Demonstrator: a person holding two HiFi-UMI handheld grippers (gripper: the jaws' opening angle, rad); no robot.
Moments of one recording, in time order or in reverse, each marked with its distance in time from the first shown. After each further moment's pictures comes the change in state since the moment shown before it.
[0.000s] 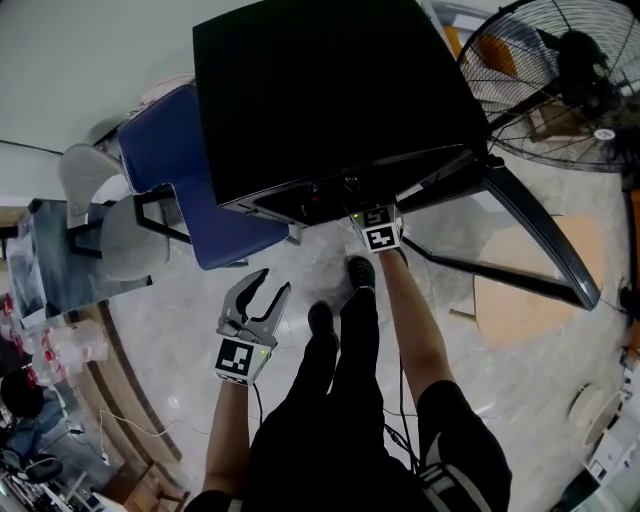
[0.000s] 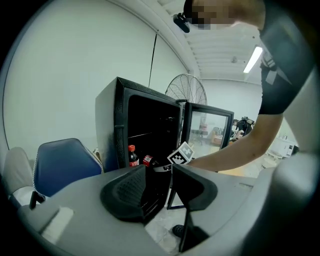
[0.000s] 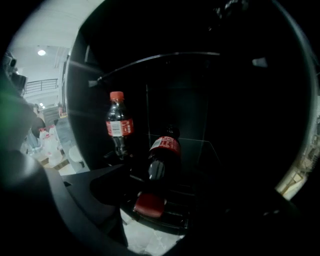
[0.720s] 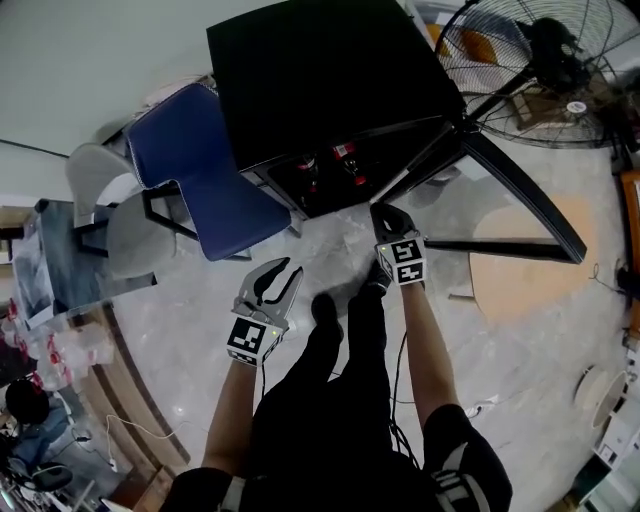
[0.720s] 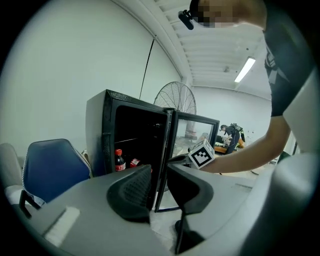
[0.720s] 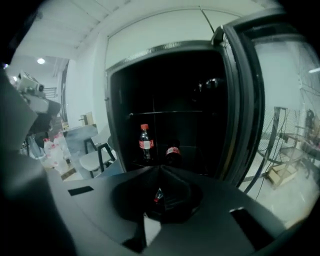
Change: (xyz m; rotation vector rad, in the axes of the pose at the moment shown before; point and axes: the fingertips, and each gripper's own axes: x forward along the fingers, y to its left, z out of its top) left arm -0.026 -0.034 0.005 0.006 -0.009 -0.134; right arm -0.152 0.034 0.007 0.047 -0.086 -0.011
